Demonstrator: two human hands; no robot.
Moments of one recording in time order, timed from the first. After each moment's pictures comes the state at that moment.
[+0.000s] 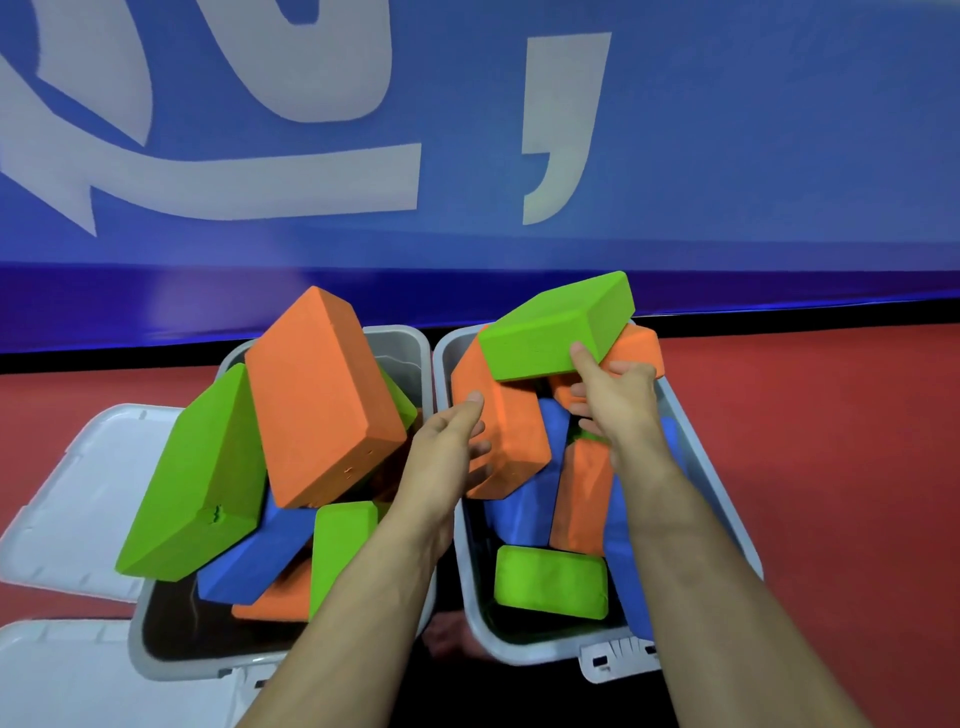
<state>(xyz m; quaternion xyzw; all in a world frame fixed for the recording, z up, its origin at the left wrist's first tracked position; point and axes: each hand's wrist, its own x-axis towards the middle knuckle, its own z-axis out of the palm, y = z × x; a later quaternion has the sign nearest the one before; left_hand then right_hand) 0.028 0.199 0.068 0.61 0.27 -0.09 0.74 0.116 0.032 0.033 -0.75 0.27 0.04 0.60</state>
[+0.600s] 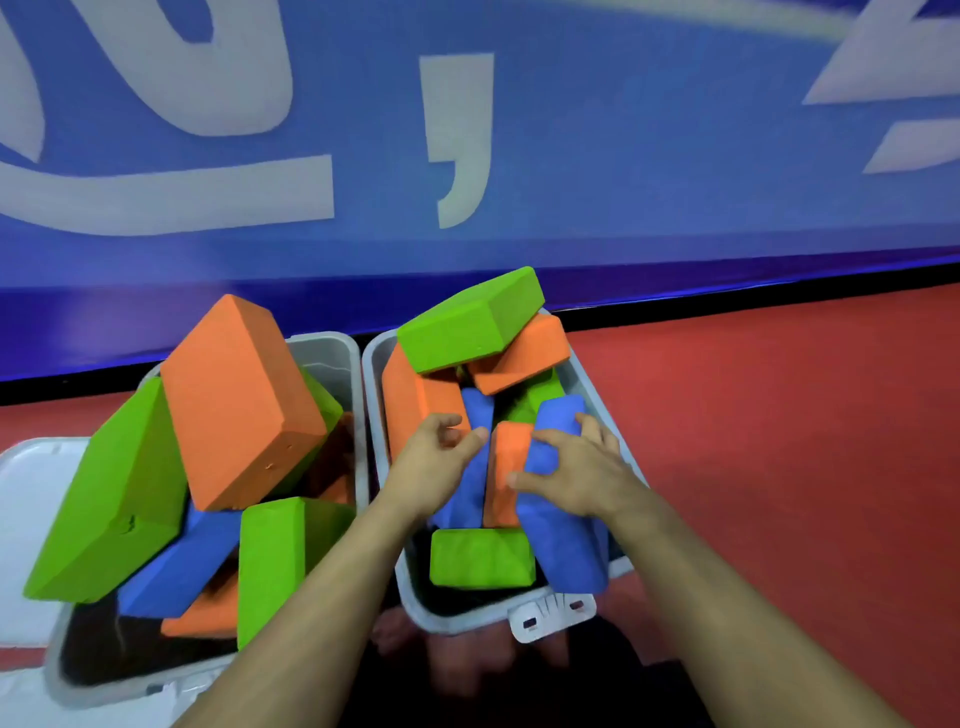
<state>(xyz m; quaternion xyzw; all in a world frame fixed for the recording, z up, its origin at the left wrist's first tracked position) 0.020 0.144 0.038 0.79 0.14 -0.15 0.57 0.022 -0.045 0.021 -0.95 0.06 0.24 0.20</state>
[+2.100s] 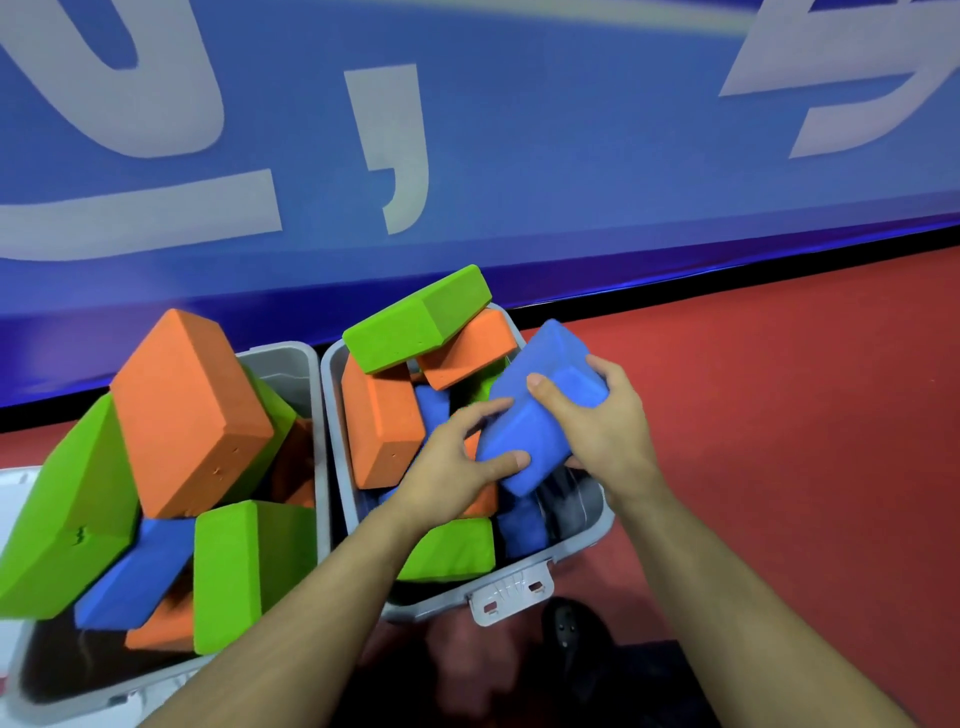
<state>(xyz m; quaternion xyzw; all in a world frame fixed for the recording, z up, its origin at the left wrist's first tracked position) -0.001 0.079 0.035 0.79 -0.10 -0.14 0.59 -0.009 -0.101 0.073 -0.79 0.23 -0.04 0.57</state>
